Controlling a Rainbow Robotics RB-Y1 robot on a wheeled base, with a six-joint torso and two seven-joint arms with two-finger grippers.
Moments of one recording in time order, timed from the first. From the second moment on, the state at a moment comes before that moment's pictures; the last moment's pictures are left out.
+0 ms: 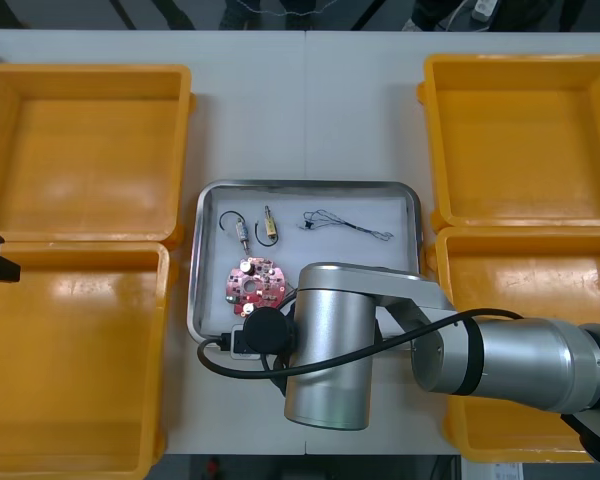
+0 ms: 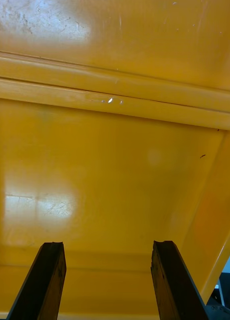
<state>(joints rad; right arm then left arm) -0.78 -0.41 1.16 -1.93 -0.43 1.64 1.66 -0.11 0.86 0.34 -2.23 0.99 1.91 -1.03</state>
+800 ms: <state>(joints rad) -0.91 -0.43 1.16 -1.89 -0.41 1.64 1.66 -0.11 0.86 0.34 -2.23 0.99 1.91 -1.03</state>
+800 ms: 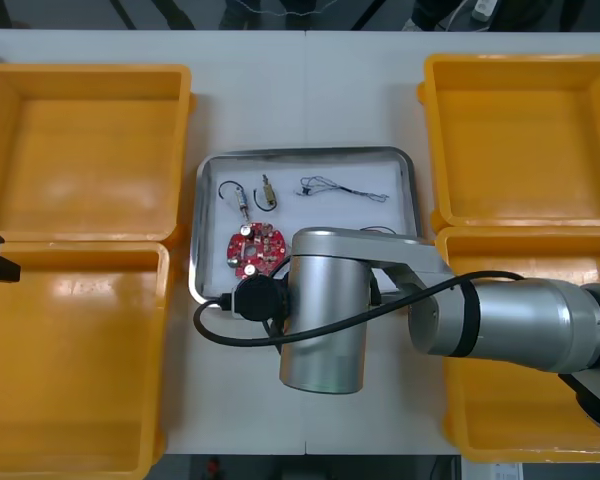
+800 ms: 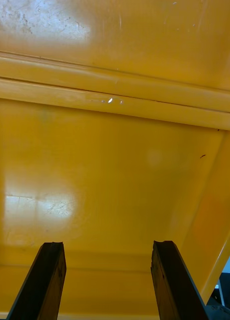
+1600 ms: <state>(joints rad) -1.03 -0.43 1.16 -1.80 -0.39 1.63 1.66 -0.11 0.86 0.34 -2.23 0.99 1.91 -1.03</state>
